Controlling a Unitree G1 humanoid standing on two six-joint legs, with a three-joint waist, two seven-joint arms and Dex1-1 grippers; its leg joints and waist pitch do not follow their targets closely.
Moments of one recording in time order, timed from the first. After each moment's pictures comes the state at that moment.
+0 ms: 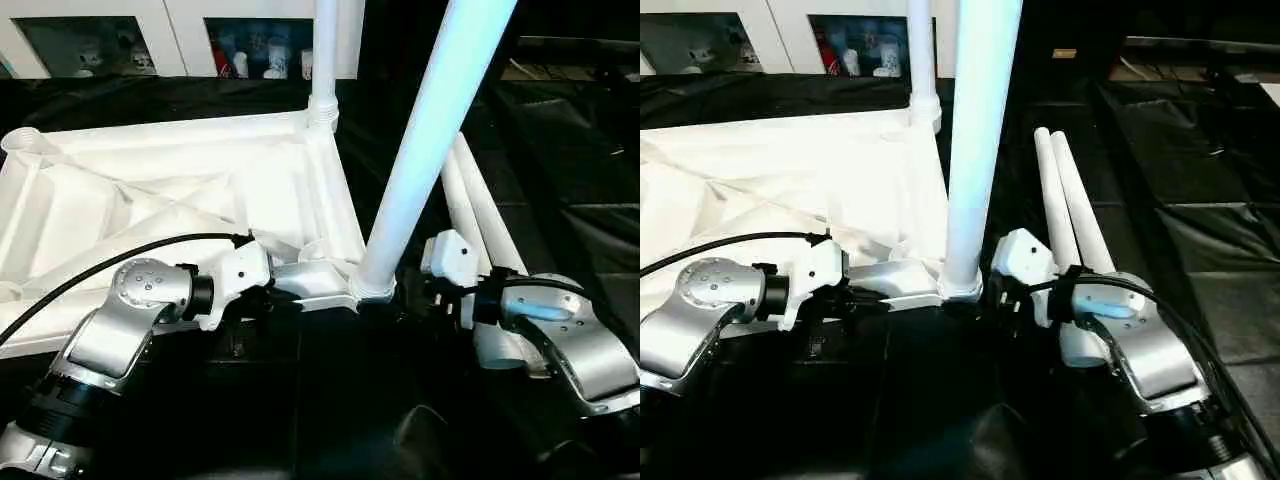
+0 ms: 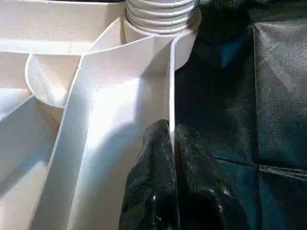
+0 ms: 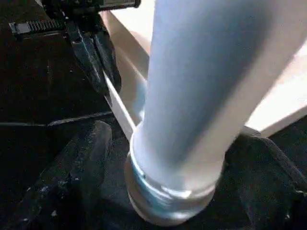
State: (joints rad) left arm -0.39 0.56 -0.24 0.05 -0.08 0.28 -1.17; right arm -0.32 -0.51 0.21 -0.06 0.20 0.23 0.97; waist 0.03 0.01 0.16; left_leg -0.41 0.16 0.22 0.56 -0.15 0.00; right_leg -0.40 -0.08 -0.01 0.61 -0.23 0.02
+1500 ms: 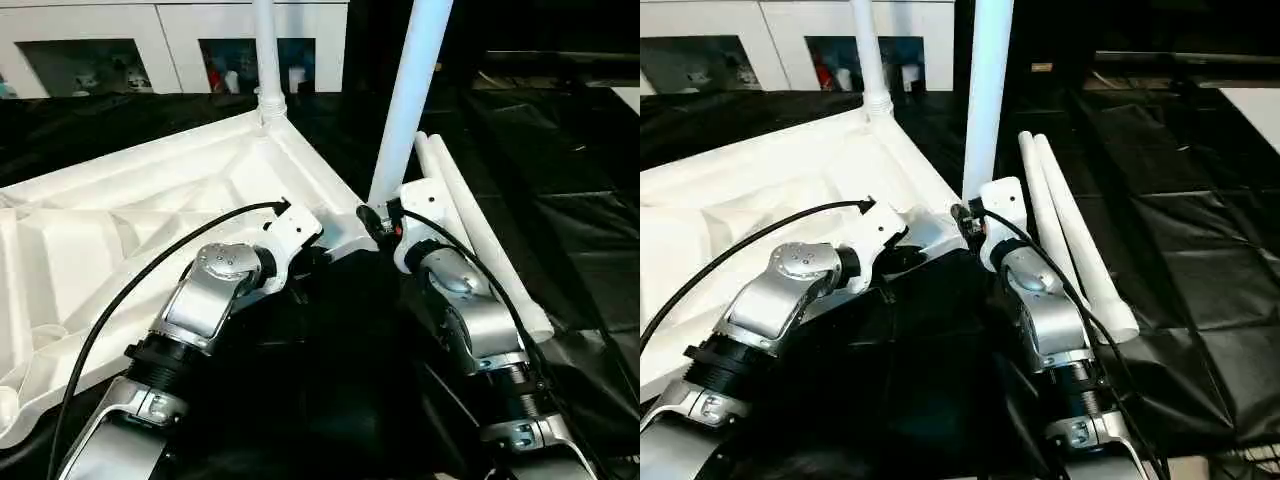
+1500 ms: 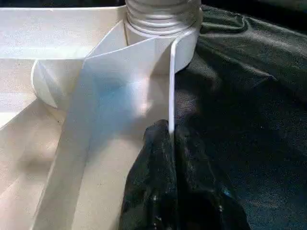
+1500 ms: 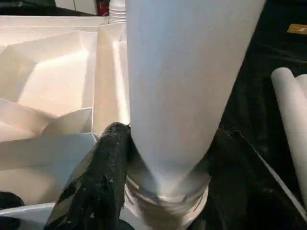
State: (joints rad) left arm -0.59 0.24 -0.25 0.31 0.06 0.45 -0.76; right arm -0.47 -0.05 0.08 0.24 0.03 0.31 0.20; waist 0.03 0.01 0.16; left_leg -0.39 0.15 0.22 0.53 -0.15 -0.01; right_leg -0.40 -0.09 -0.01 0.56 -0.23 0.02
